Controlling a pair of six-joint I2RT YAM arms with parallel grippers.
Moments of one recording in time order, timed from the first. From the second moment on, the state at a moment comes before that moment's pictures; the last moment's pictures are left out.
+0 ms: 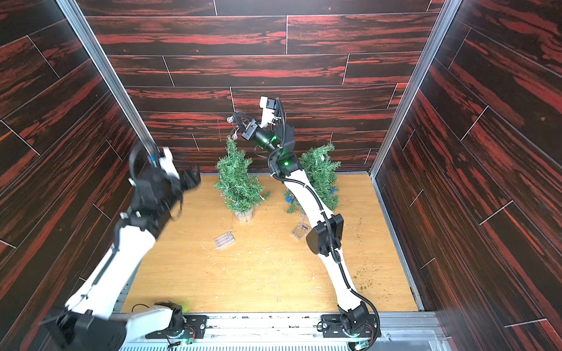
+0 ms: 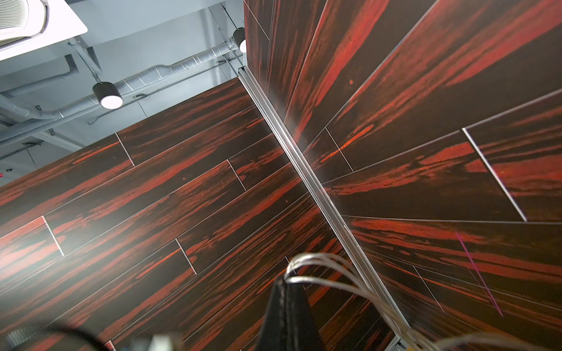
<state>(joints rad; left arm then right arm) -0.15 1.28 1.36 -0.19 0.00 -0.42 0.57 2.44 2.71 0.24 -0.45 0.85</state>
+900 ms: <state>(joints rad) -0.07 1.85 1.83 0.04 0.61 -0.35 0.57 2.44 2.70 0.25 -0.51 0.85</state>
